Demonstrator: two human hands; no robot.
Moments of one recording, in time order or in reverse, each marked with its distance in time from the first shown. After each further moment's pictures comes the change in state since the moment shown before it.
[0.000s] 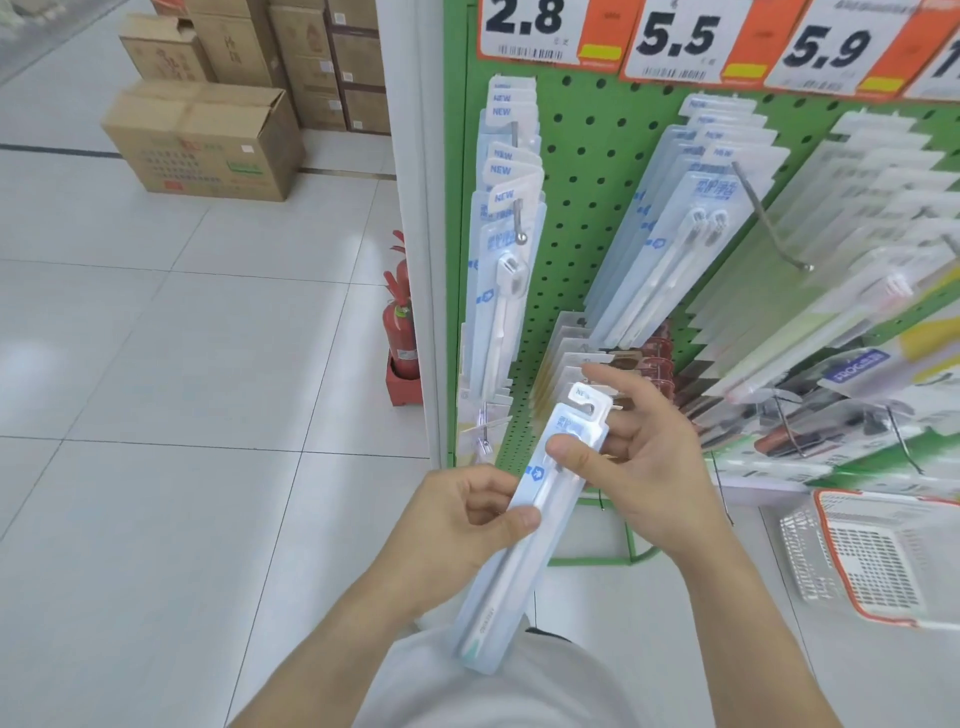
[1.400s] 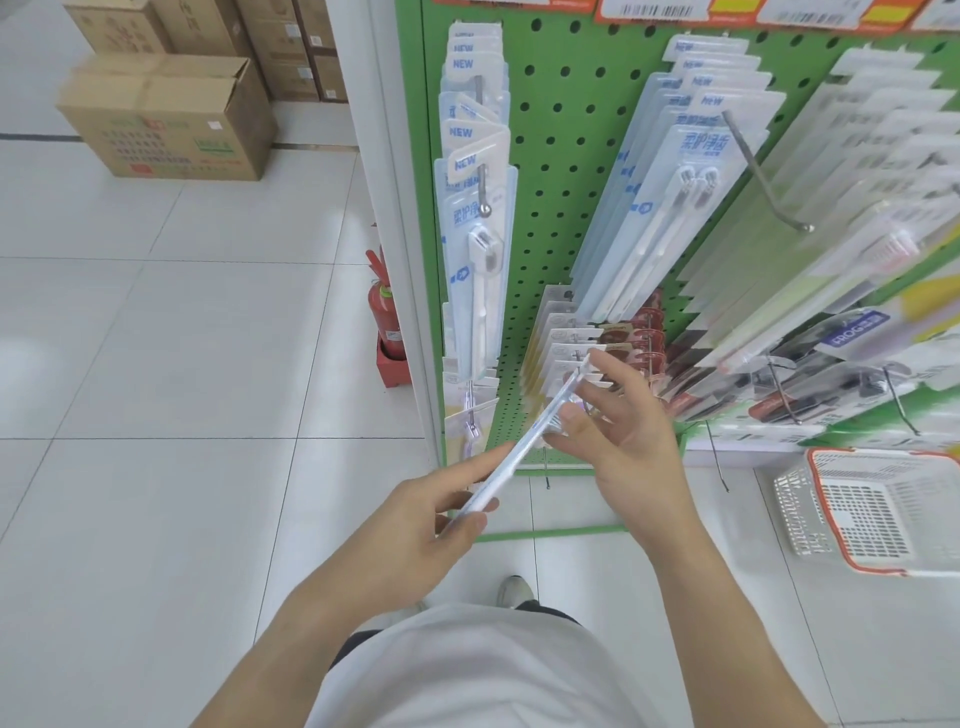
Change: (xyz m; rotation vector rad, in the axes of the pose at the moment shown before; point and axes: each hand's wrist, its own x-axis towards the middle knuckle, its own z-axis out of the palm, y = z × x) left_hand -0.005 -0.003 -0.022 0.417 -0.168 0.084; right_hand 0.008 0.044 0.005 0.273 0.136 0.084
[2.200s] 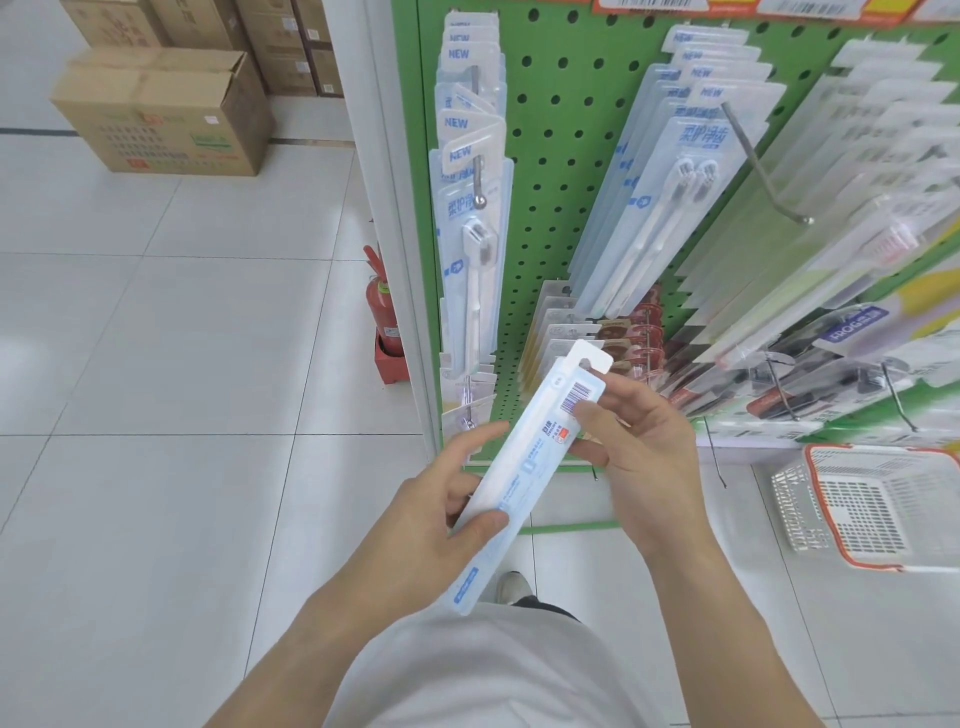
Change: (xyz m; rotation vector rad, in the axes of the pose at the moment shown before) left_hand 0.004 0.003 0.016 -0.107 0.118 -0.010; right_hand -0.004 -0.005 0.000 0.120 0.124 0.031
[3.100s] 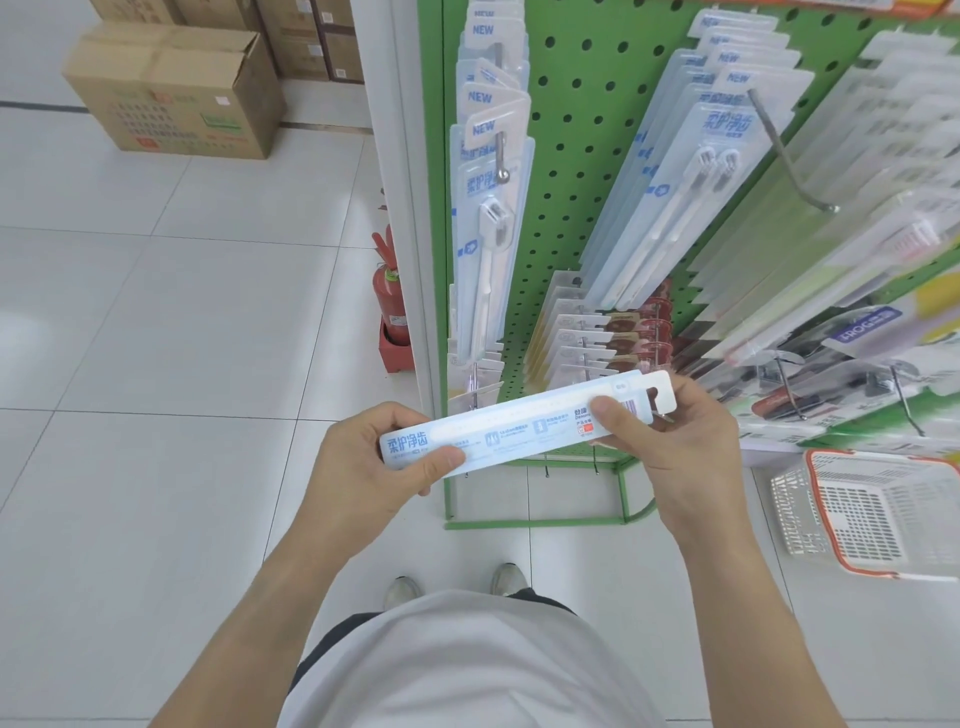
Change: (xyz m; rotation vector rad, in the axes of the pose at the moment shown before) left_hand 0.003 -0.004 -0.033 -0.102 0.411 -0.109; right_hand 0.000 -0.010 -0.021 -0.108 0.080 -0.004
